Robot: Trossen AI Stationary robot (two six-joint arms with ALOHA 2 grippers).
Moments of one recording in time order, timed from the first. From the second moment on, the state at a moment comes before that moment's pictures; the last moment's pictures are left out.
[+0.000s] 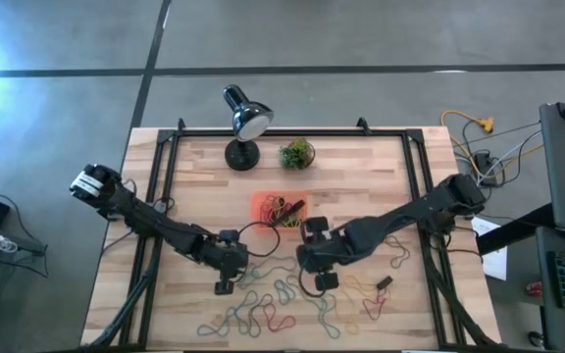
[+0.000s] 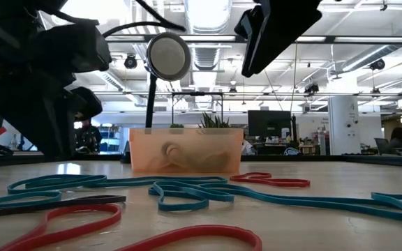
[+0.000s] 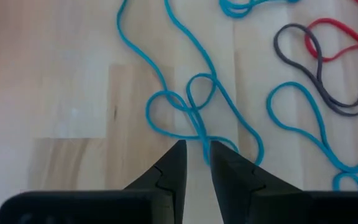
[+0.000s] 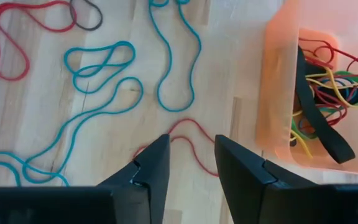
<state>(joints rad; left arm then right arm) -0.46 1.49 0.72 -0.22 -0.07 -0.47 0.36 1.80 1.45 -0.79 0.22 0.18</state>
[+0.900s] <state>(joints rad) -0.46 1.54 0.71 -0.15 -0.01 -0.49 0.37 1.80 1.45 -0.77 0.22 0.21</state>
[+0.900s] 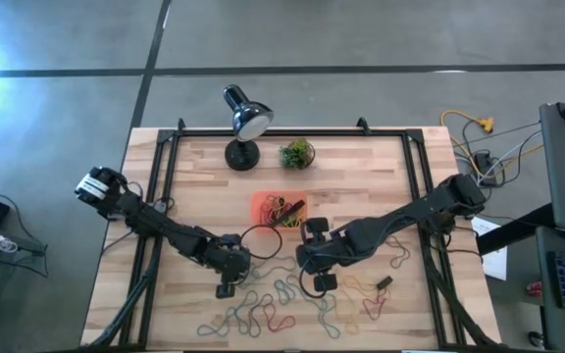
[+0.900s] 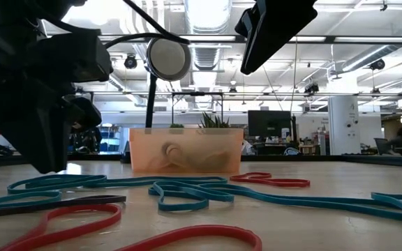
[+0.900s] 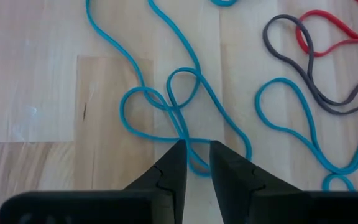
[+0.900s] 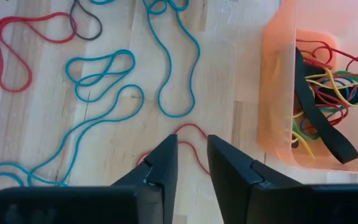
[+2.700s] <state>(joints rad) -0.50 1.40 0.78 -0.36 -0.59 -0.42 0.40 1.80 1.44 -0.78 0.22 0.21</state>
